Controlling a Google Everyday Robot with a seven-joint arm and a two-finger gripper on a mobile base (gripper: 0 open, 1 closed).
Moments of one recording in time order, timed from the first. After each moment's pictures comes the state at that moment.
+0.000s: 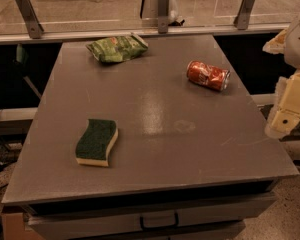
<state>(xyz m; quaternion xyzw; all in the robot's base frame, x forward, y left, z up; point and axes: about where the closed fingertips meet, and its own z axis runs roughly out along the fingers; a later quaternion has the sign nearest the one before) 0.438 -0.217 0.977 -0.60 0.78 -0.03 0.16</state>
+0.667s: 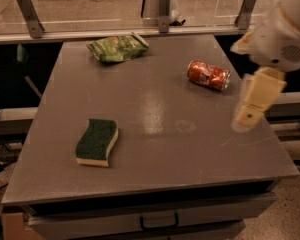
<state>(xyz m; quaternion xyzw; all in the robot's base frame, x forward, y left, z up) 0.455 -0.171 0.969 -0.62 0.76 0.01 0.18</state>
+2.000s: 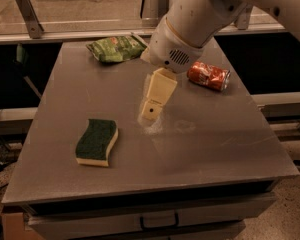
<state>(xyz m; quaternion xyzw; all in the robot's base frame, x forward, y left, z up) 0.492 0.009 0.936 -0.69 0.68 0.14 0.22</state>
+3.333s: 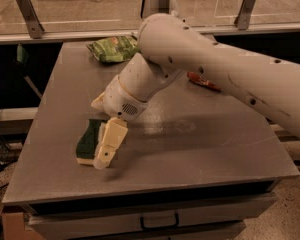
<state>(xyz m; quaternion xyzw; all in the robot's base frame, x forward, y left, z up) 0.457 0.123 0.834 -0.72 0.59 0.29 0.21</state>
